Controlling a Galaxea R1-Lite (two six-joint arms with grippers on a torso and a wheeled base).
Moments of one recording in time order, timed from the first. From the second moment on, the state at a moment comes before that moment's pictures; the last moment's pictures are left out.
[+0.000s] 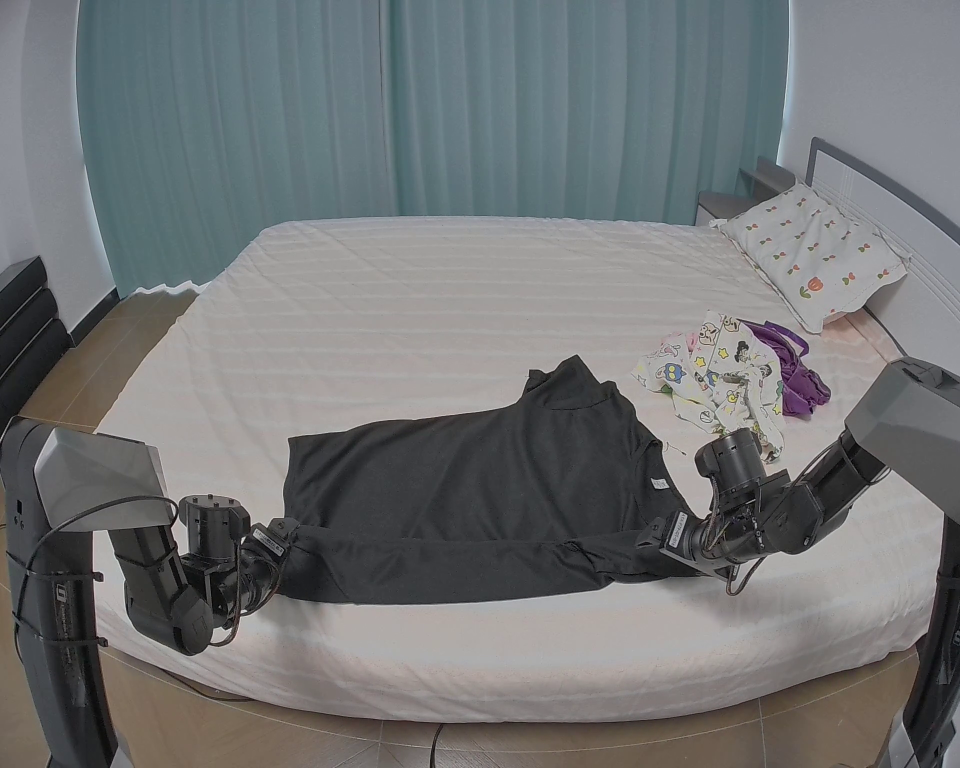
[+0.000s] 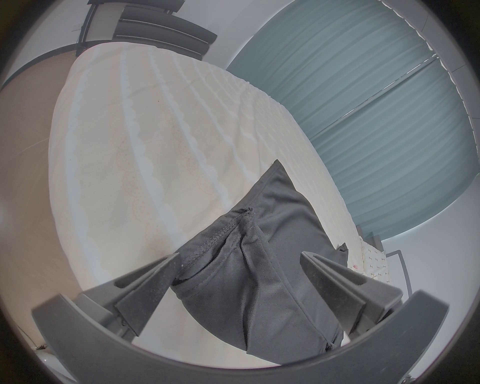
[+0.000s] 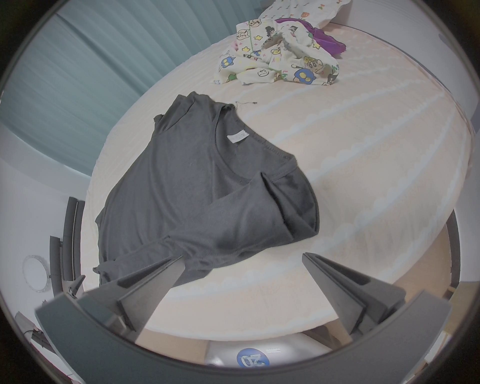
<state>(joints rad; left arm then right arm) -0.12 2.33 -0.51 -1.23 0.11 -1.06 0.32 2.20 -0.94 -0.30 -0.04 0.74</state>
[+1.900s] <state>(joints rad) -0.12 2.33 -0.51 -1.23 0.11 -1.06 0.12 2.37 -1.04 -0.58 0.15 0.85</state>
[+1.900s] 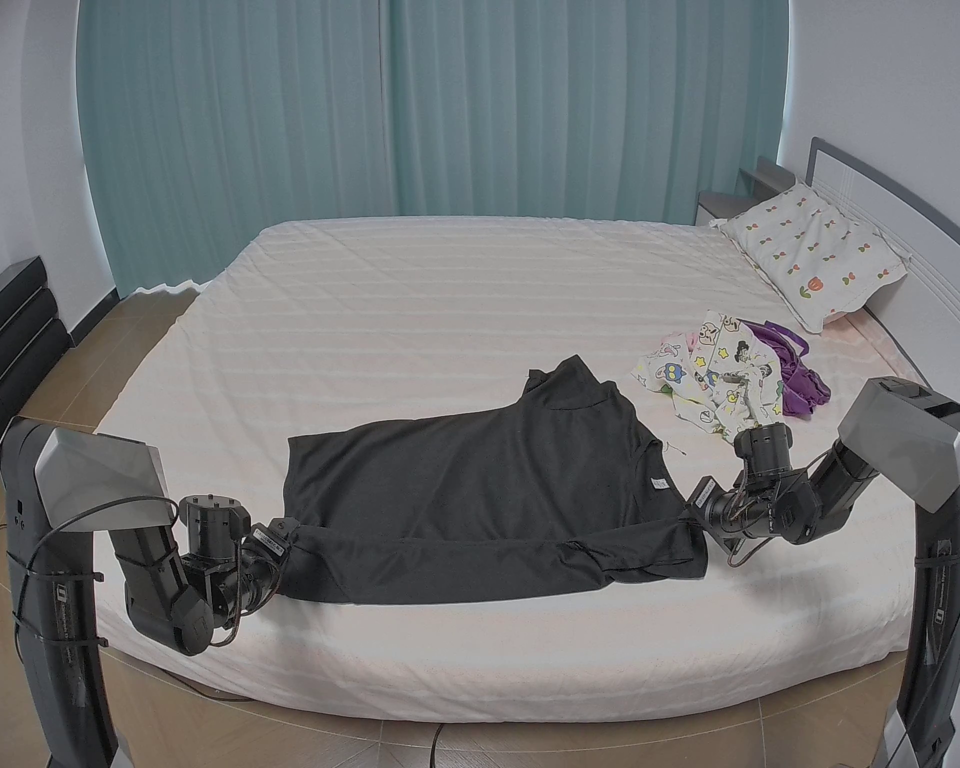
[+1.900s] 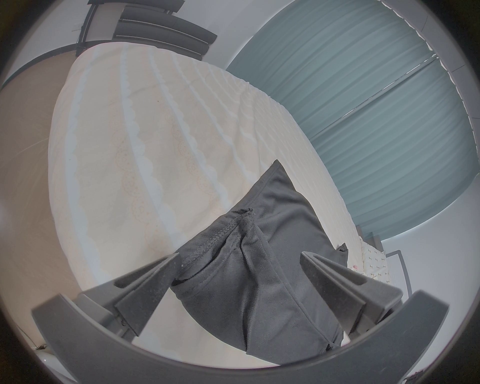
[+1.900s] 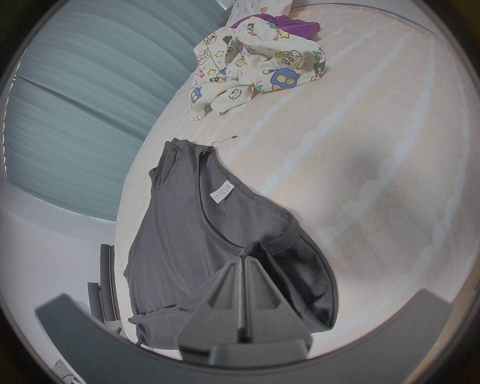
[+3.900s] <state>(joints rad) -0.07 2.16 -0.36 -1.22 -0.04 -0.90 0.12 2.28 -1.01 -0.58 0.14 0.84</state>
